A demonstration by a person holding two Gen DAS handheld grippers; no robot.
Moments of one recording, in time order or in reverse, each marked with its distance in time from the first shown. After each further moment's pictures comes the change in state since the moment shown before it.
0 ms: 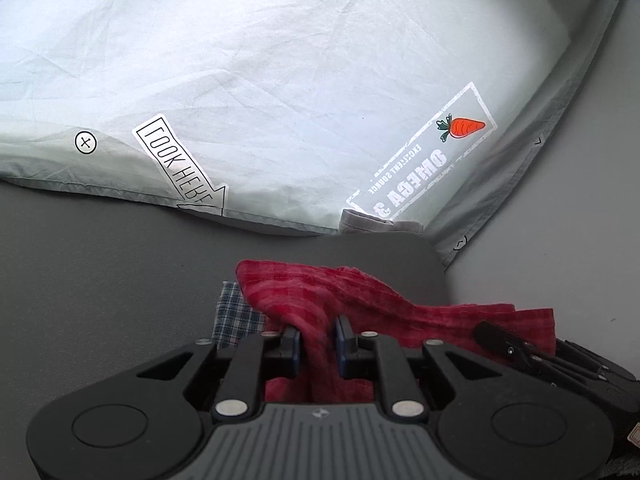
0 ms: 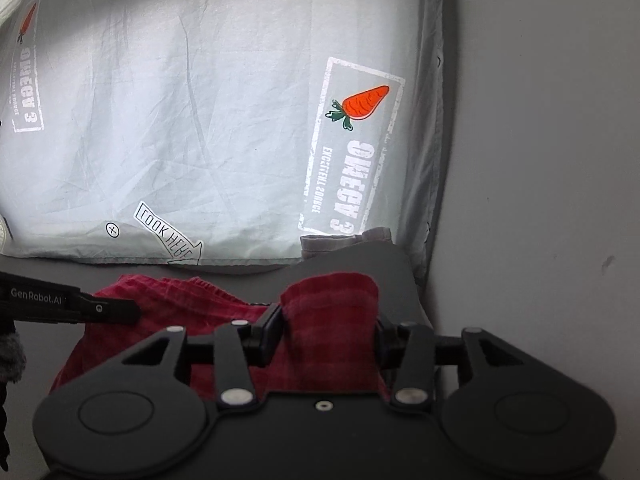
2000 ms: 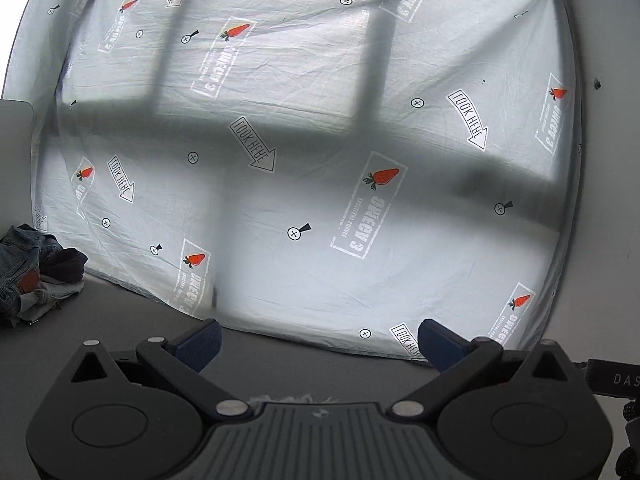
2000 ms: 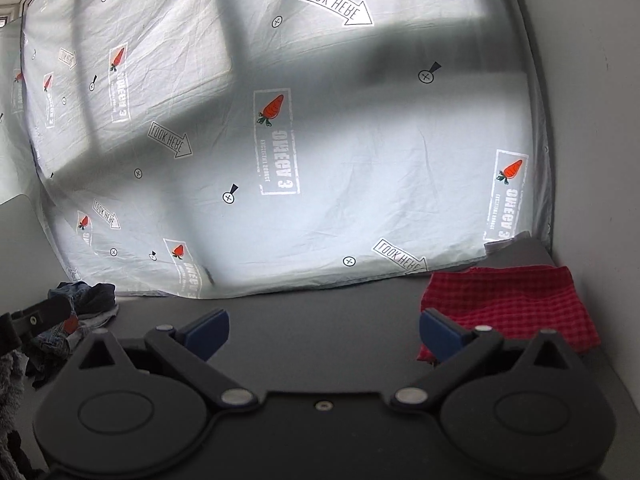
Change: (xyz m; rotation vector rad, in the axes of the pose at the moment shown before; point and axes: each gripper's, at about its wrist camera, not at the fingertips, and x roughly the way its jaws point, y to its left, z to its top) left arm -0.505 0.098 -0.113 0.099 -0.540 0.371; right arm -0.324 0.259 -0.010 0.164 -0.118 0.251
